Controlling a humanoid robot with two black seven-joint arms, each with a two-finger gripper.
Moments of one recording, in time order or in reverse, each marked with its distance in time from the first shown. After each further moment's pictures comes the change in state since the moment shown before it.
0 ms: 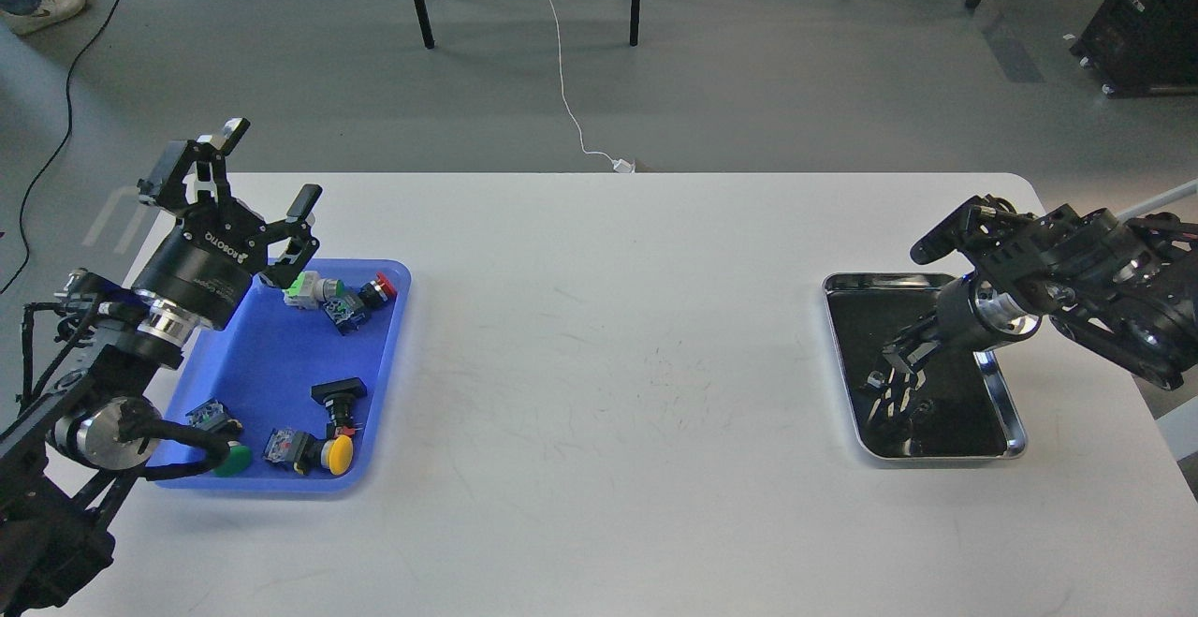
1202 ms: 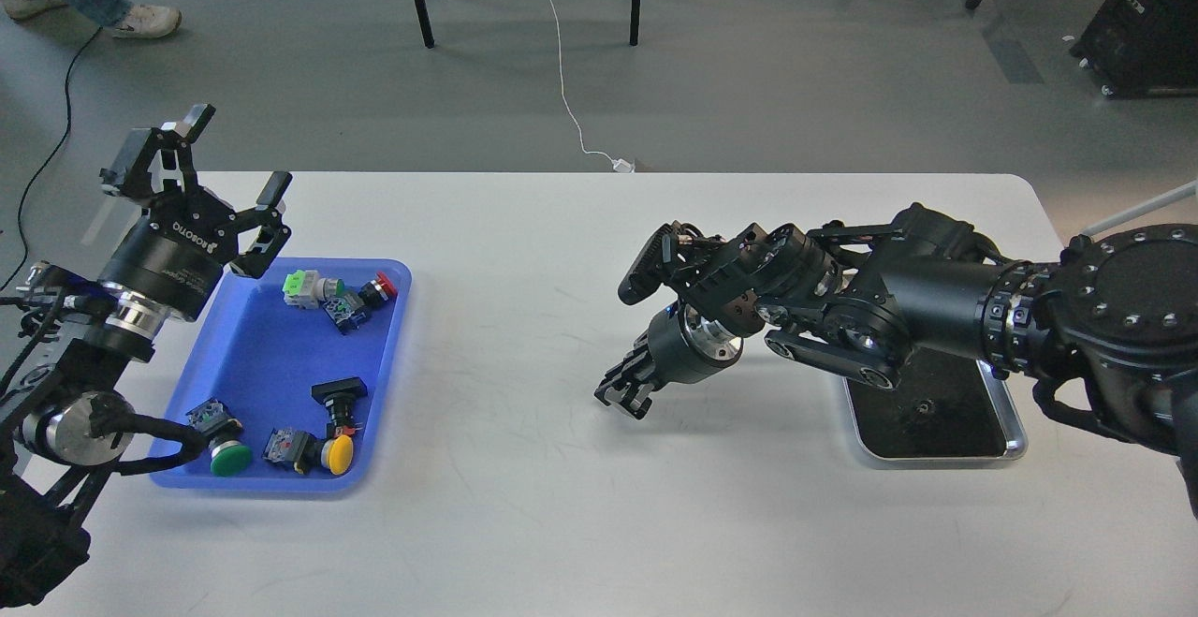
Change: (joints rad) left arm 0.009 0.028 -0.039 -0.009 -0.002 0.000 -0.001; right arm 0.099 0.506 -0.097 0.045 0.235 -0.084 -0.001
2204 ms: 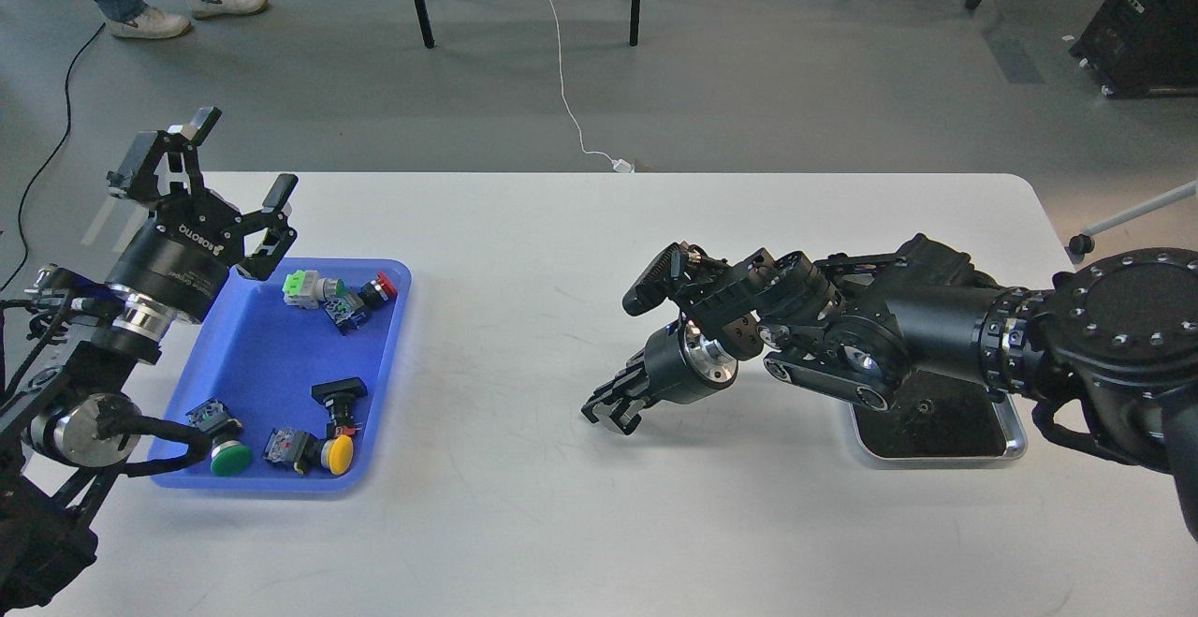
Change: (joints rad) left arm 0.002 -0.015 0.003 0.000 0.002 0.000 0.002; right arm -0.047 0.001 -0.008 0.001 0.096 -0.044 0.000
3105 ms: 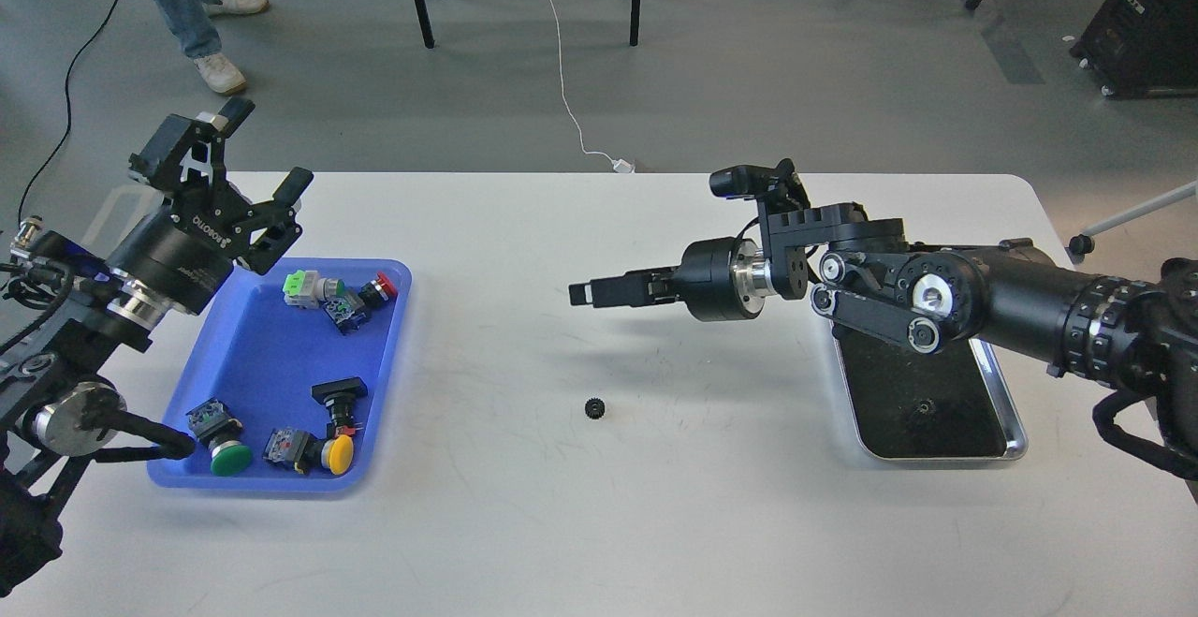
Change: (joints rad) left arm -0.009 0.068 0.004 -0.107 0.255 0.000 -0.009; right arm -0.058 -0.193 0.220 0.017 0.553 -0.020 0.000
